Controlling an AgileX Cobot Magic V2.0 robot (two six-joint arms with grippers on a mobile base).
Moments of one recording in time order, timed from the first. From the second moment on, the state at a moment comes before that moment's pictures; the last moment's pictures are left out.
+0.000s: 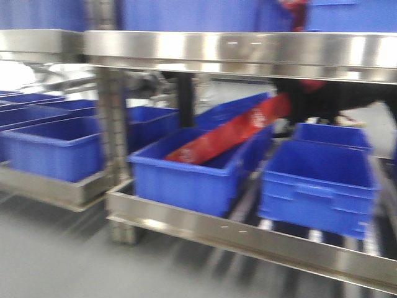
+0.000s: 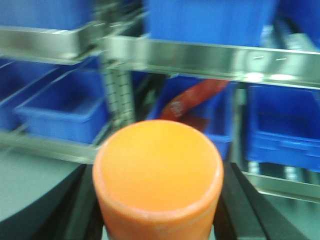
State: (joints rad) left arm -0.25 0.89 -1.23 0.10 0.76 -0.03; right arm 0.11 0.64 -1.02 0.15 0.60 -0.11
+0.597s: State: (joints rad) left arm -0.25 0.89 -1.23 0.10 0.76 -0.03; right arm 0.11 0.64 -1.02 0.15 0.60 -0.11
